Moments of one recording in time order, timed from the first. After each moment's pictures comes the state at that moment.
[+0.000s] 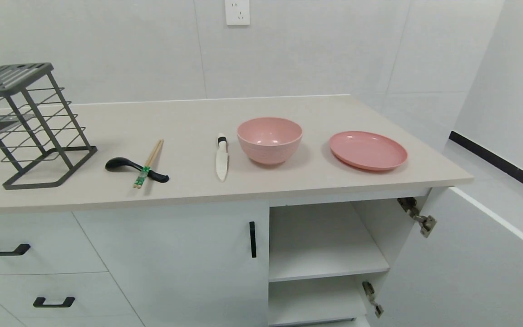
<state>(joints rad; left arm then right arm) 0.00 0.00 0.00 0.00 0.00 -0.01 0.00 0.01 0.00 0.00 0.00 0.00</state>
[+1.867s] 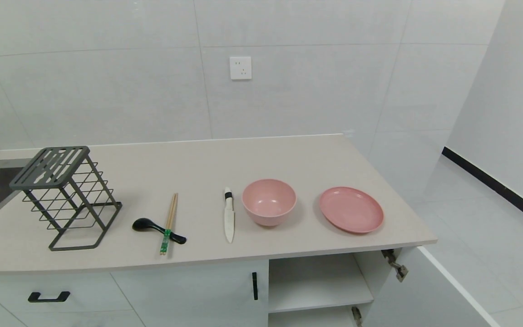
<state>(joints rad) 0.00 0.00 0.00 0.00 0.00 -0.01 0.00 0.01 0.00 0.00 0.00 0.00</state>
